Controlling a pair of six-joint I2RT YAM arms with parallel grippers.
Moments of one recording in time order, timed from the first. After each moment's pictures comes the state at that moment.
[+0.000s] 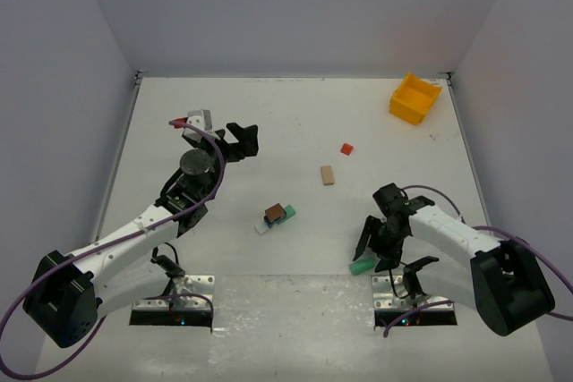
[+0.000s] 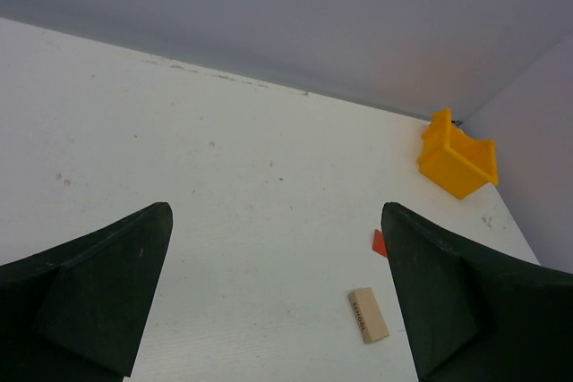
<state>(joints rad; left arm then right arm) -0.57 1.00 0.55 0.45 -0.43 -0.44 0.38 1.13 0.37 -0.76 -0.27 0.82</state>
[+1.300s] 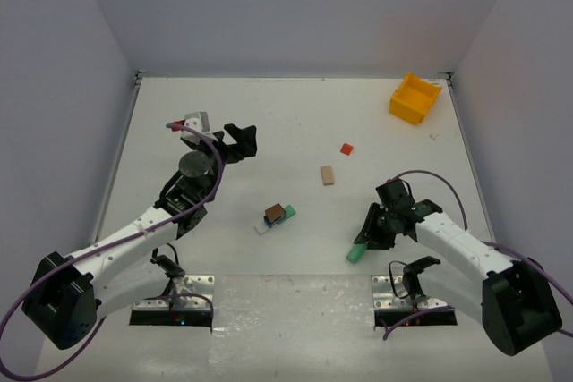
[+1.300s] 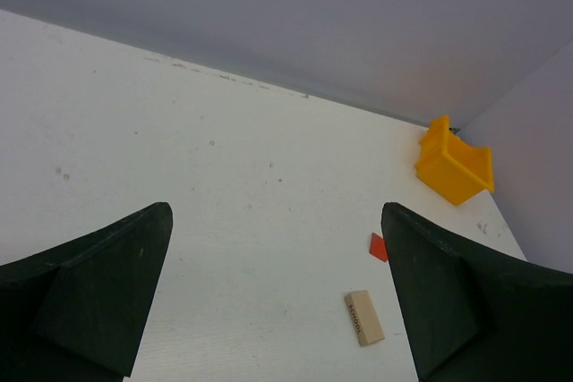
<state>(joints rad) -0.57 0.98 0.53 0.47 -0.44 -0.47 0.38 1.01 0.36 -0.59 -0.18 0.77</state>
